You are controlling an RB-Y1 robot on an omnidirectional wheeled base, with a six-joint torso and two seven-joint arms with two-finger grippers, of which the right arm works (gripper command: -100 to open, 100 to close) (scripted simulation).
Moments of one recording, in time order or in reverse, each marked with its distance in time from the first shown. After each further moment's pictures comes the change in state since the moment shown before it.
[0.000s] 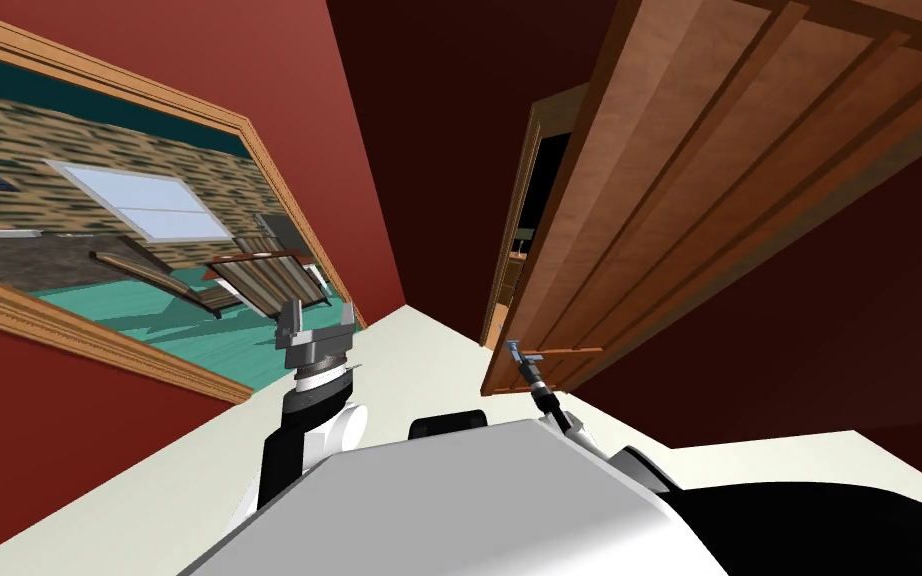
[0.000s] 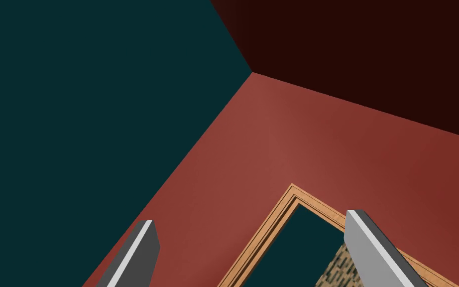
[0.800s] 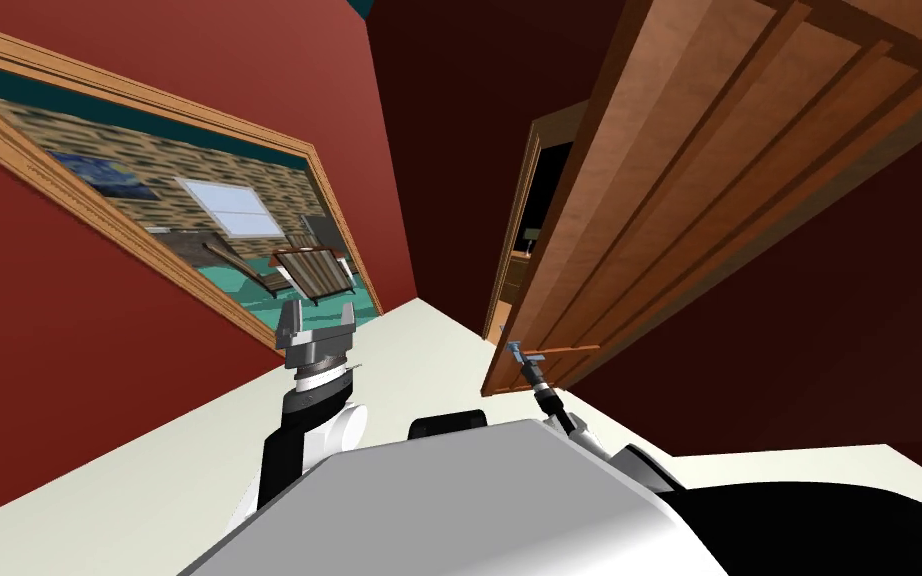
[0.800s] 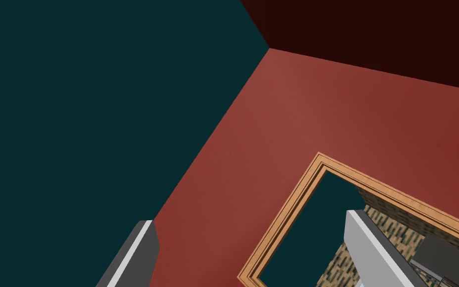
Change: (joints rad) arm -0.002 -0.023 0.019 0.031 0.001 -0.031 -0.026
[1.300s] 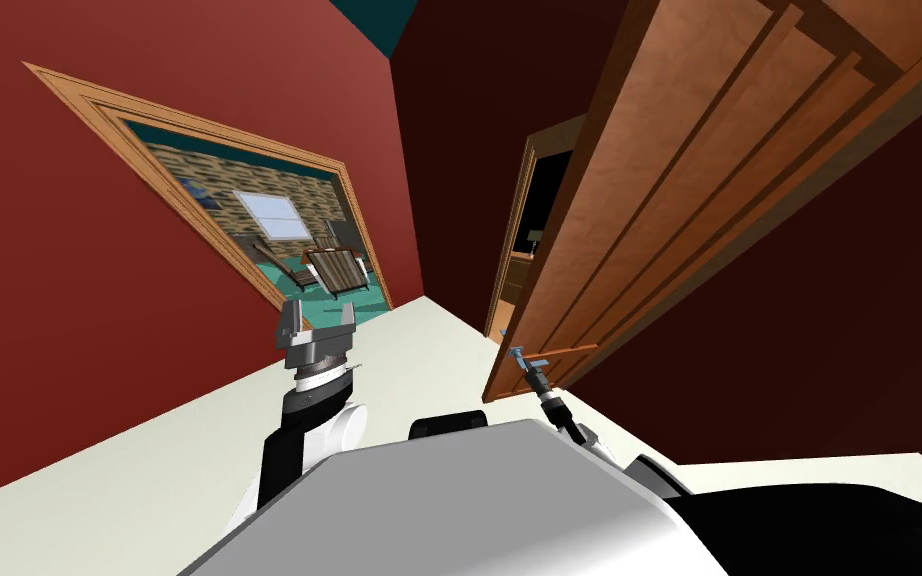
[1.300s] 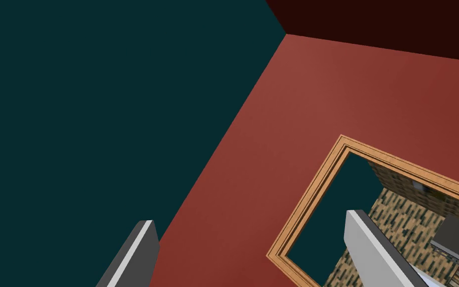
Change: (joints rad) arm 0.051 -0.028 0.034 0.007 0.004 -0.069 -0.035
